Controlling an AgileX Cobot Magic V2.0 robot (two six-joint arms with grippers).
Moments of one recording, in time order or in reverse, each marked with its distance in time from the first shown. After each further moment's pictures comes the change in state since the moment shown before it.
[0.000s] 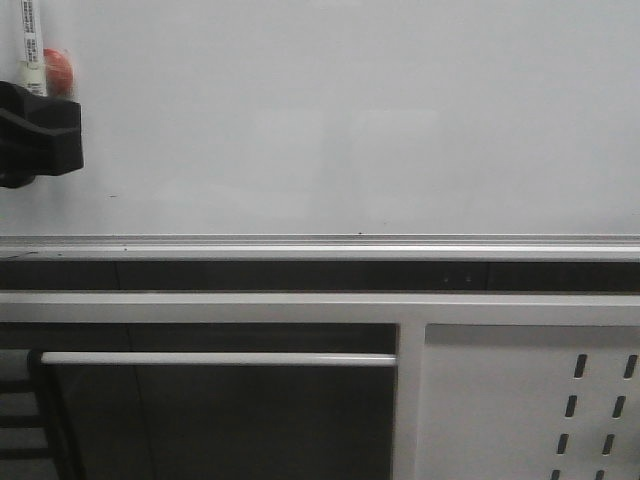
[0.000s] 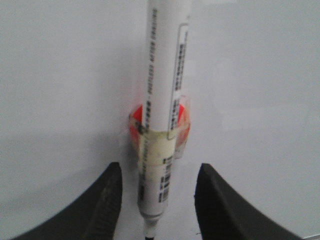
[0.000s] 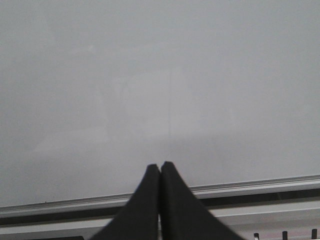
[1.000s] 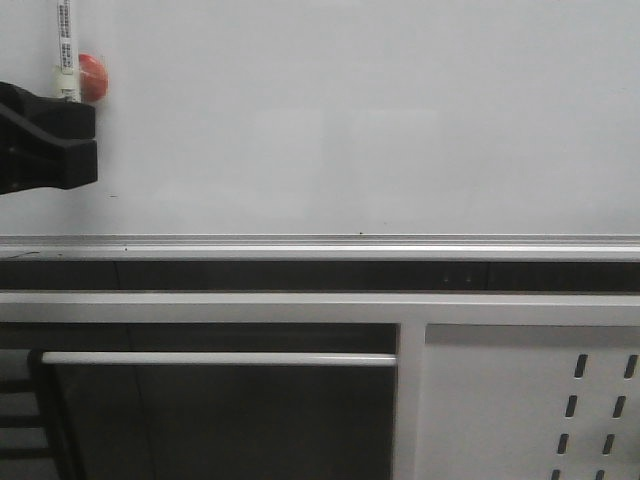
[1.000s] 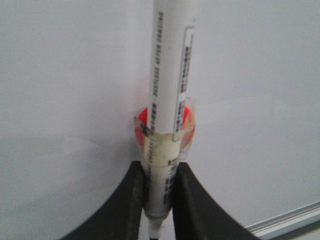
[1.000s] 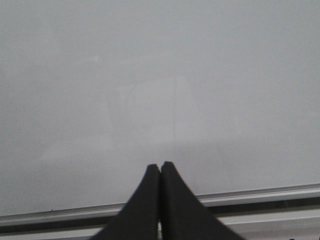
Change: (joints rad) left arm 0.000 -0.019 -0.001 0.119 0.056 -0.022; right arm 0.000 0.000 -0.010 0.017 -0.006 -0.002
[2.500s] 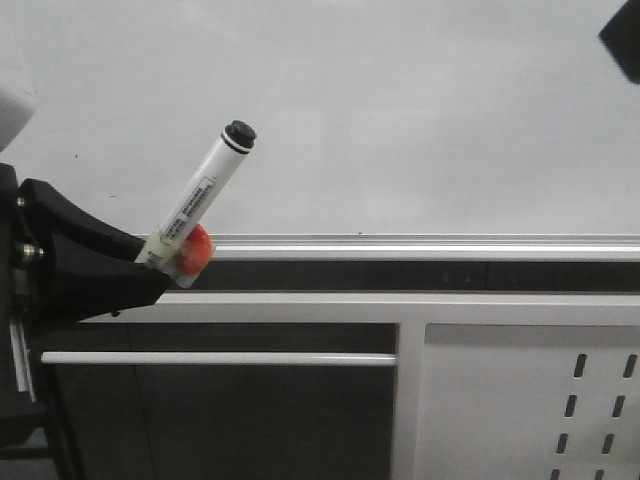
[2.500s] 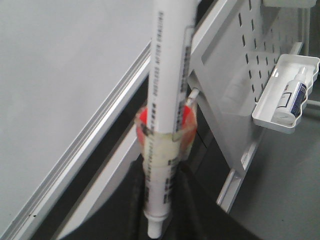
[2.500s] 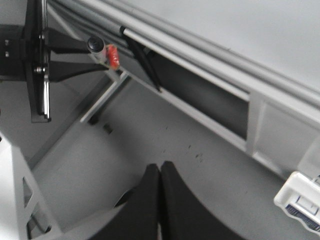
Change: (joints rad) left arm 0.000 -0.116 0.000 0.681 0.485 0.000; right arm 0.348 0.912 -0.524 0.502 0.454 -0.573
